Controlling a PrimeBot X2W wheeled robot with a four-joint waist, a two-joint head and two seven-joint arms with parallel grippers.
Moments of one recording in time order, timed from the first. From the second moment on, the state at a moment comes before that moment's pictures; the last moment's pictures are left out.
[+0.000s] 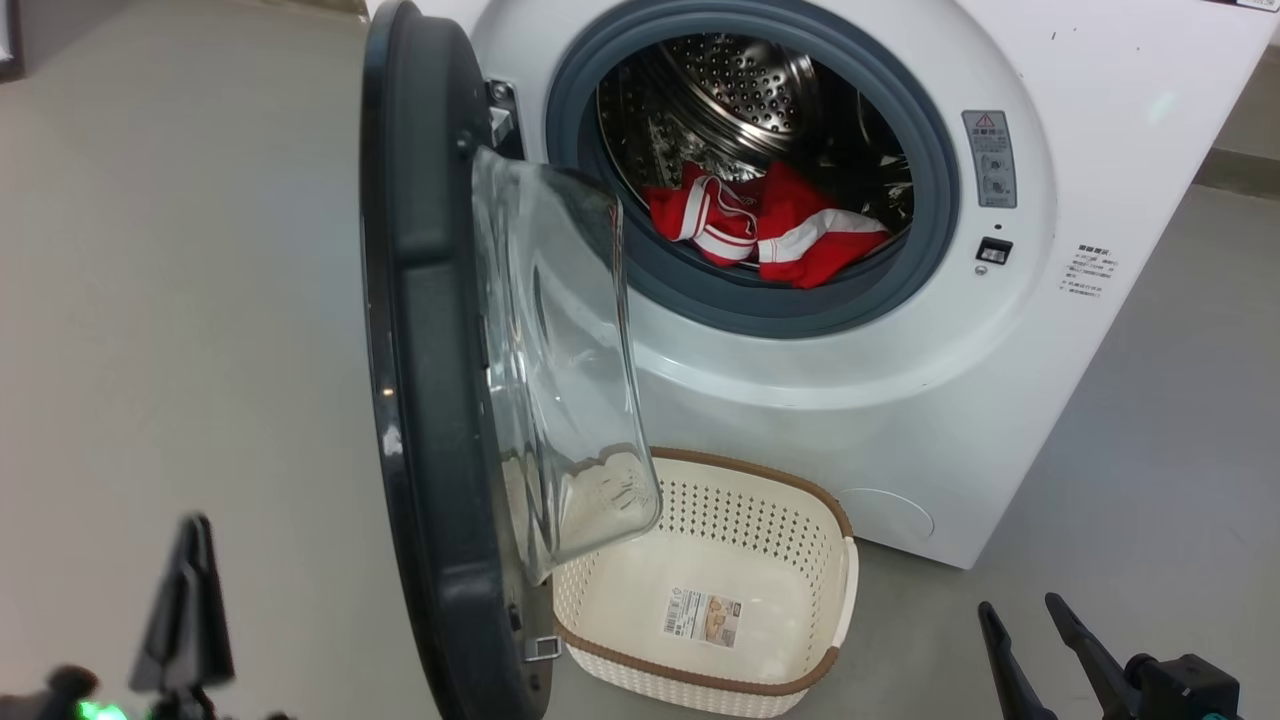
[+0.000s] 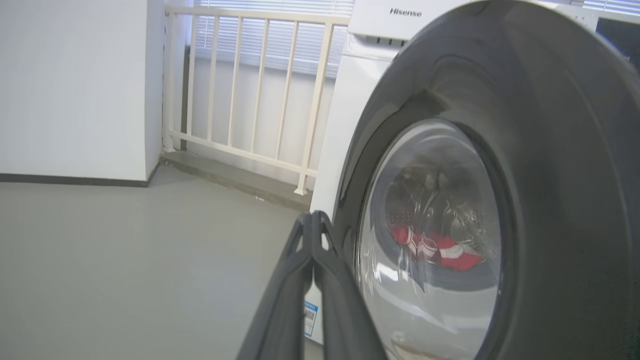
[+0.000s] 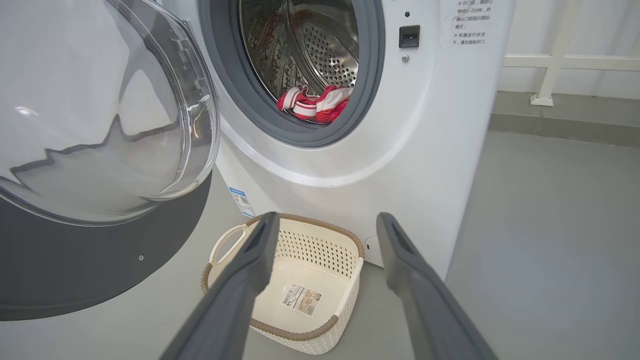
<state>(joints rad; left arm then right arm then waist) 0.07 0.06 0.06 0.02 -0.37 -0.13 -0.25 0.09 -0.16 0.02 0.24 0.30 0.13 -0.25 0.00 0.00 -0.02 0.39</state>
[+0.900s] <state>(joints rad) 0.12 0.17 -0.53 -0.33 -0.50 -0.13 -0.23 0.09 -0.16 0.02 0.20 0.30 0.13 -0.25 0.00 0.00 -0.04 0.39</state>
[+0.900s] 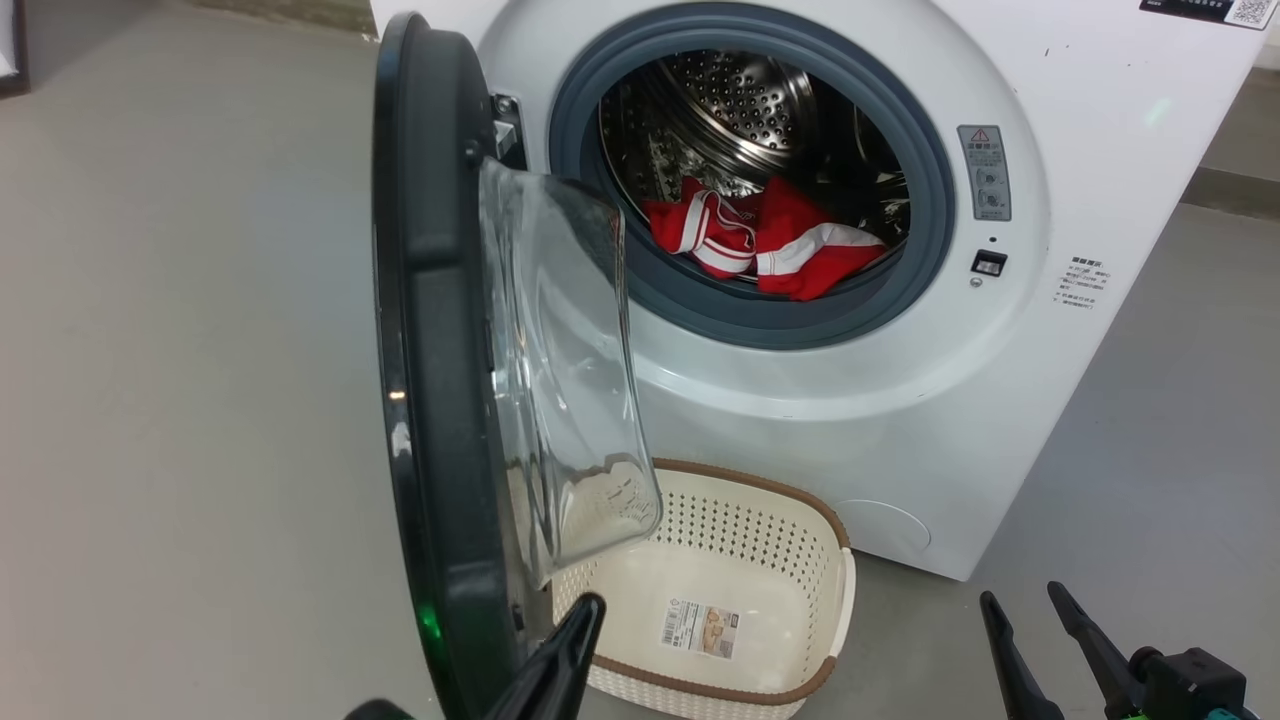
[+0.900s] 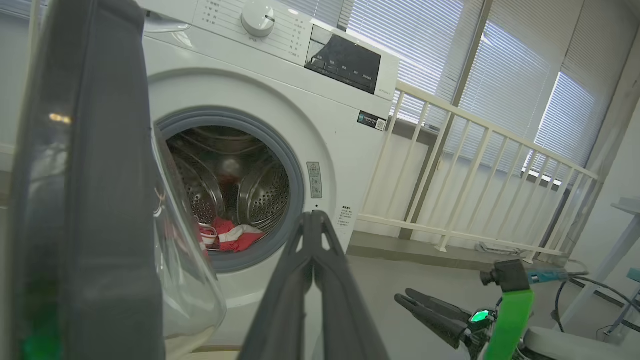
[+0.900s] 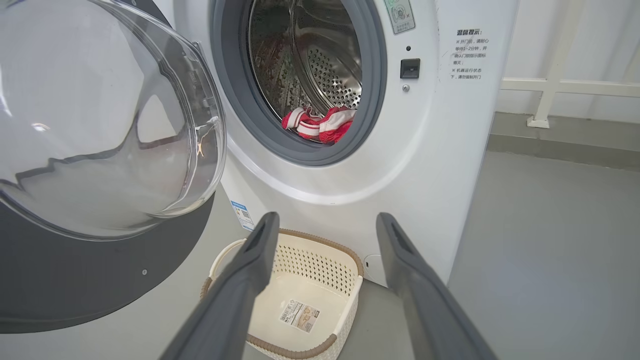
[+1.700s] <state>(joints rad) 0.08 0.14 -0.38 0.07 -0.57 -0.12 -0.24 0.09 -0.16 0.01 0.20 0.30 0.13 -0.25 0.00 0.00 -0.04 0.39</state>
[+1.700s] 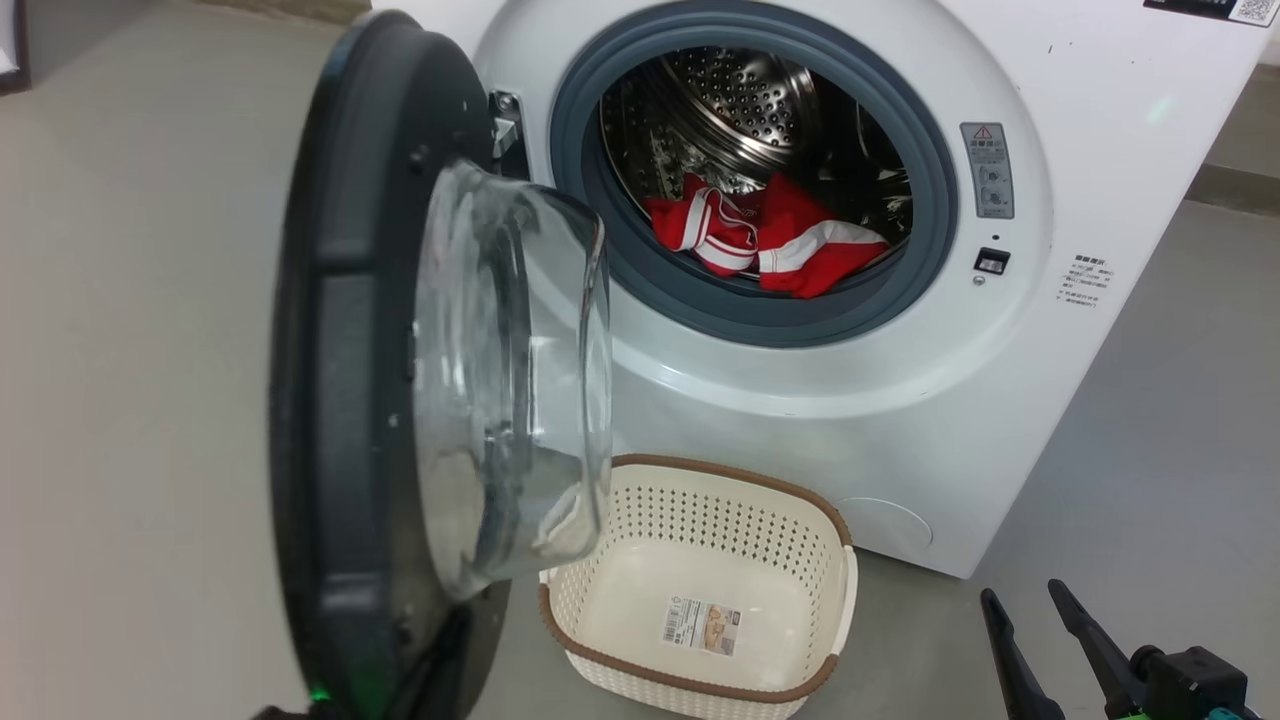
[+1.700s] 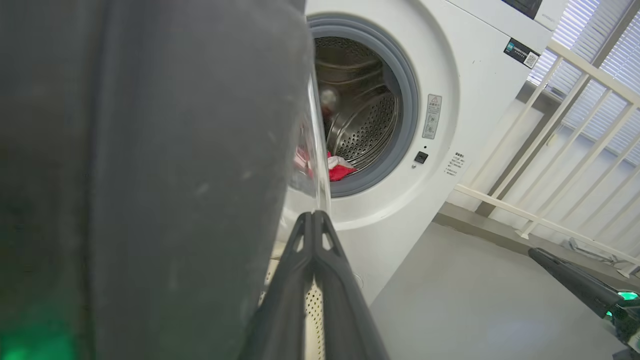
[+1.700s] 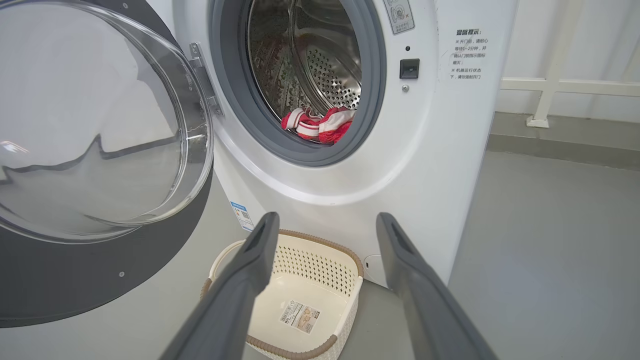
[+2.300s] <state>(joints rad) 0.03 0.17 -0.03 0.16 -0.51 -0.11 -0.25 0.08 -0.16 0.02 0.20 0.29 0.13 -0.25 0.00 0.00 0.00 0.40</state>
